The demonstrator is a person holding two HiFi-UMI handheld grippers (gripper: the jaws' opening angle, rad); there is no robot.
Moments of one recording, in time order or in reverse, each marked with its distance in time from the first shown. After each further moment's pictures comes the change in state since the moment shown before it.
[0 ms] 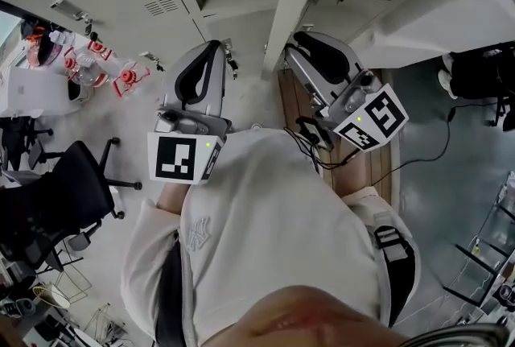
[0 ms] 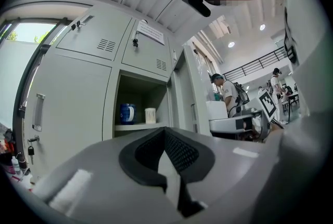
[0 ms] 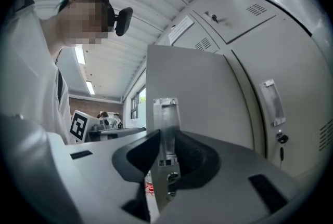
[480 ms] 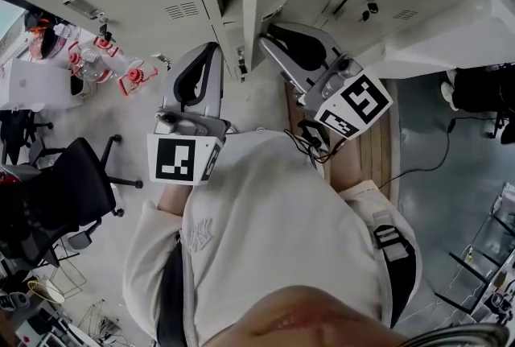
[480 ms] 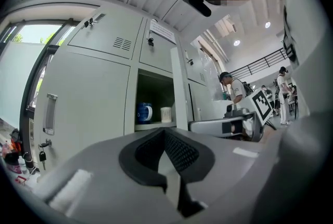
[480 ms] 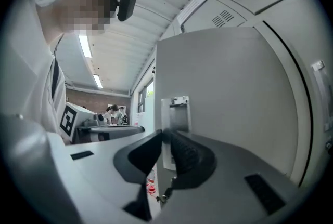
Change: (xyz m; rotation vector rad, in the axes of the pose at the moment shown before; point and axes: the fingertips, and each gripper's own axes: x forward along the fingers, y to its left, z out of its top) left arm -0.004 0.061 -0.006 -0.013 0.010 0.059; right arm 0.101 0.011 -0.011 -0.052 0.060 0.102
